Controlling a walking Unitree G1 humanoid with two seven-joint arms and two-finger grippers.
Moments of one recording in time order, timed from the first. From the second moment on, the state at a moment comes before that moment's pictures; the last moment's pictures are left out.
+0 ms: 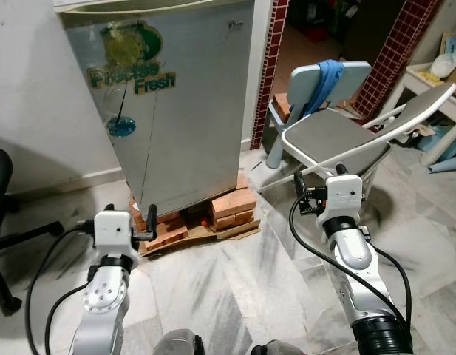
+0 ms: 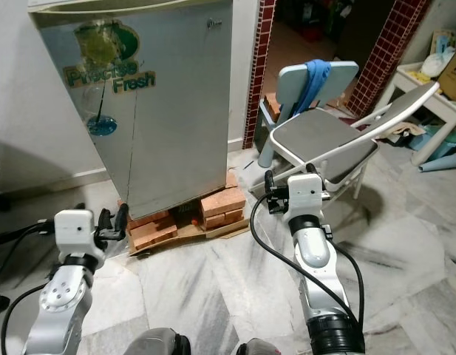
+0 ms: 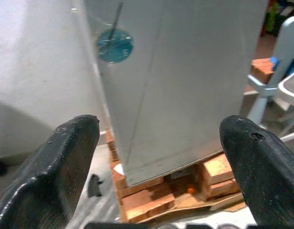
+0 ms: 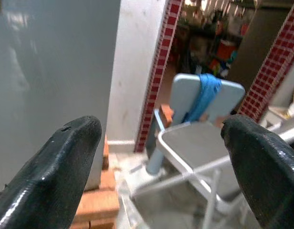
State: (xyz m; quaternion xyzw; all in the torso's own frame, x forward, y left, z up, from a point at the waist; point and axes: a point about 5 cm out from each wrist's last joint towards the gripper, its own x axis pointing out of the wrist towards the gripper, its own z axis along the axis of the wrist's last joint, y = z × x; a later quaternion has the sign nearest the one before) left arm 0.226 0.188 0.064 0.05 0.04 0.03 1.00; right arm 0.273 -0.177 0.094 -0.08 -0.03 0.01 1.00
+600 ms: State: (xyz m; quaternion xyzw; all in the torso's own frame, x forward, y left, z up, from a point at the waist) left arm 0.208 0.187 0.053 0.05 0.08 0.02 1.00; right arm 0.240 -0.205 0.077 -0.11 0.03 0.00 0.99
